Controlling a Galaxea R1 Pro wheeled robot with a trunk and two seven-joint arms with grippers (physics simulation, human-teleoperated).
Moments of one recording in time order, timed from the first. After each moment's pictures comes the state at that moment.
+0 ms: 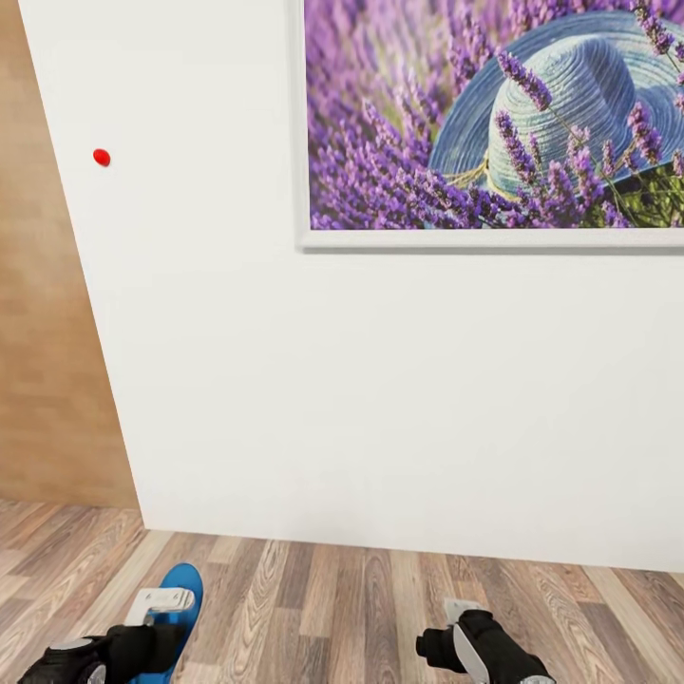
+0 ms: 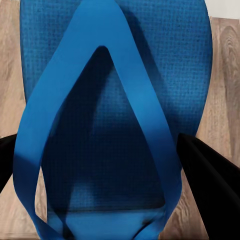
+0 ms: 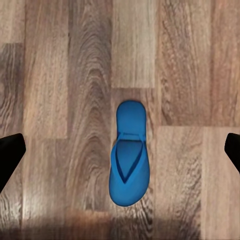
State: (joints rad) left arm 0.04 0.19 0.04 -1.59 0.16 0.91 -0.08; right arm -0.50 0.07 -0.11 -0.35 0.01 0.48 -0.02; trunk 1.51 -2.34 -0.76
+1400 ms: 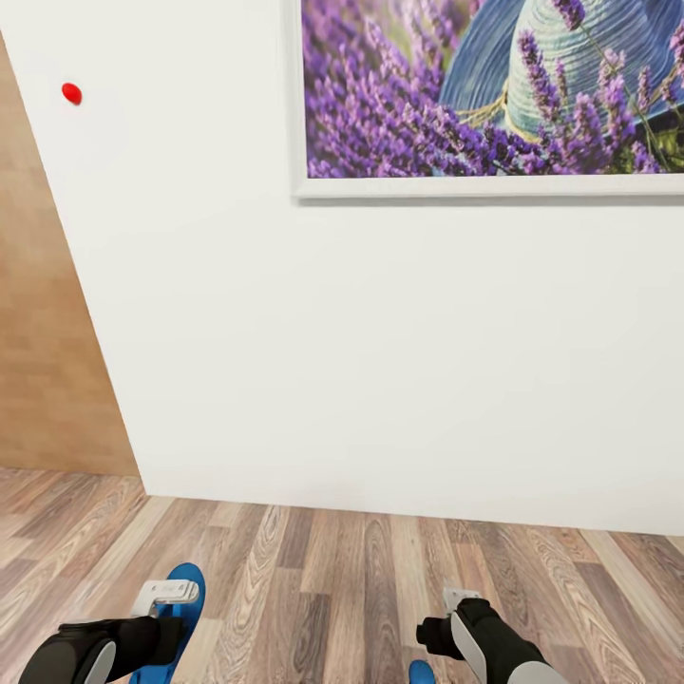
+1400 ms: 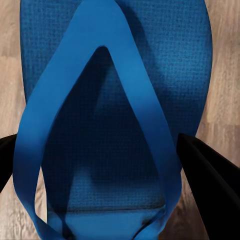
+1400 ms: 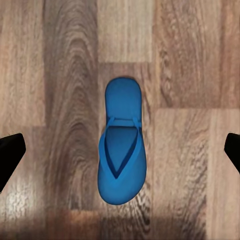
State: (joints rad) left arm -0.01 0.18 0.04 -1.59 0.16 1.03 -0.08; right arm -0.53 0.07 -0.11 -0.34 0.01 0.49 -0.05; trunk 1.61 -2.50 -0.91
